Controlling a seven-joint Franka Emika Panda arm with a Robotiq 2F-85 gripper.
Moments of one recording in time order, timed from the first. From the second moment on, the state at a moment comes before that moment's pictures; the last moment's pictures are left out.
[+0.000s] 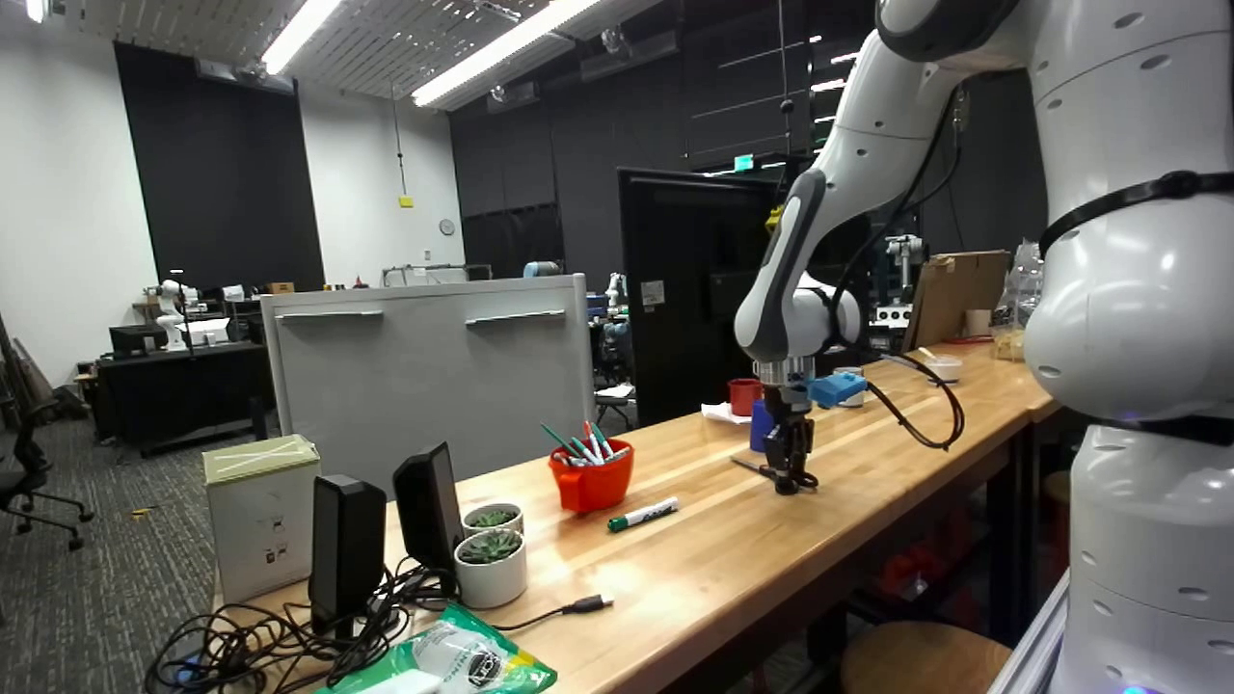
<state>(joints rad) -0.21 0.14 -0.14 -2.51 0.03 2.64 -0.50</state>
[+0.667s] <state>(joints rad) -0.23 0.14 -0.14 -2.51 0.03 2.65 -0.51</state>
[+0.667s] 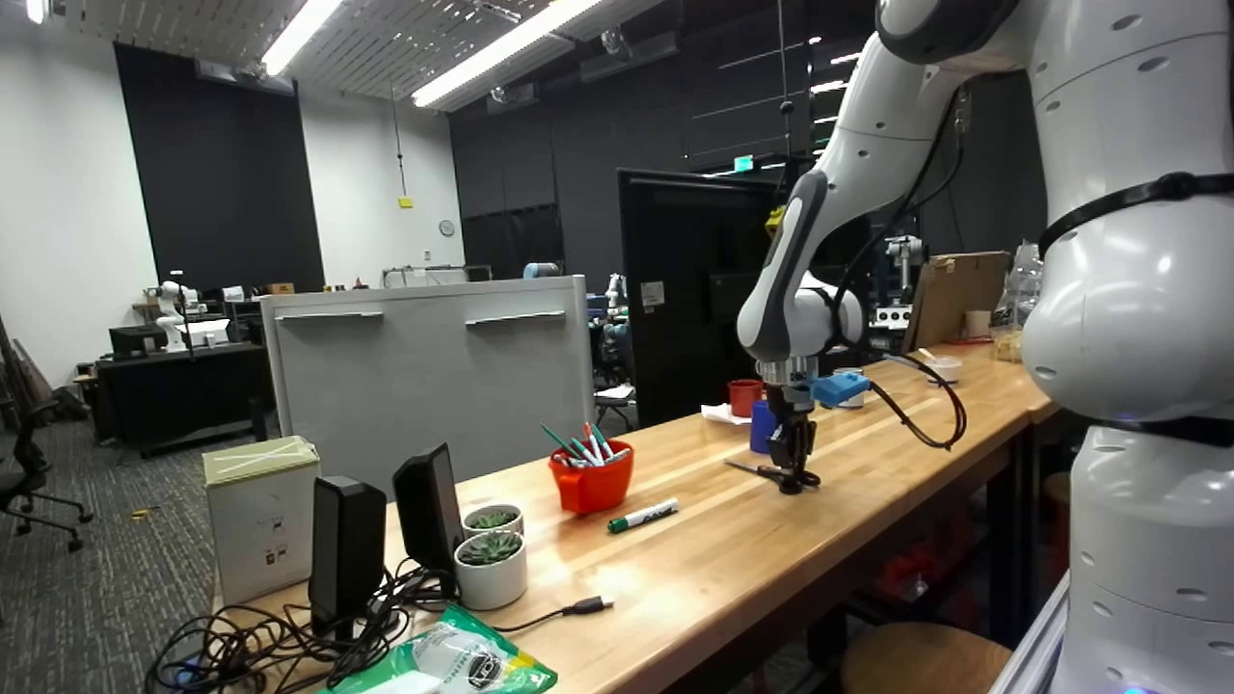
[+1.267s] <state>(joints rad) -0.22 0.14 -0.13 -2.51 0.03 2.64 -0.51</state>
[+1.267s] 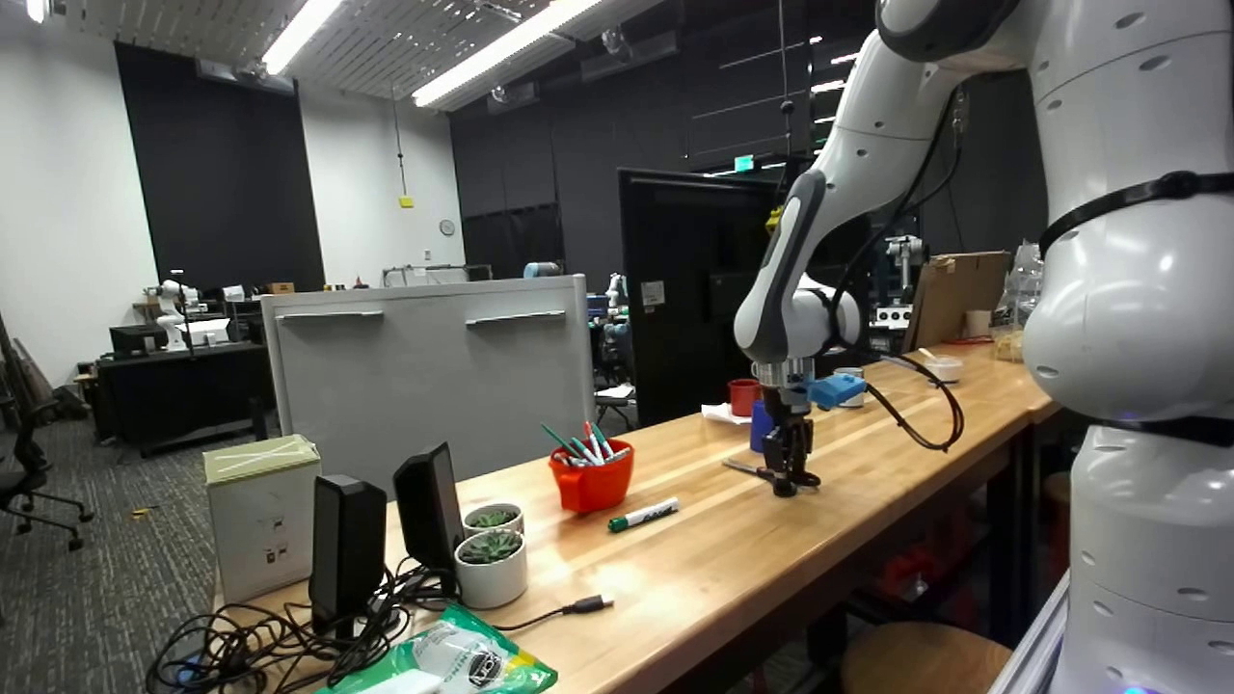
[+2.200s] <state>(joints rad) -0.22 0.16 -0.10 -2.52 0.03 2.65 -0.51</state>
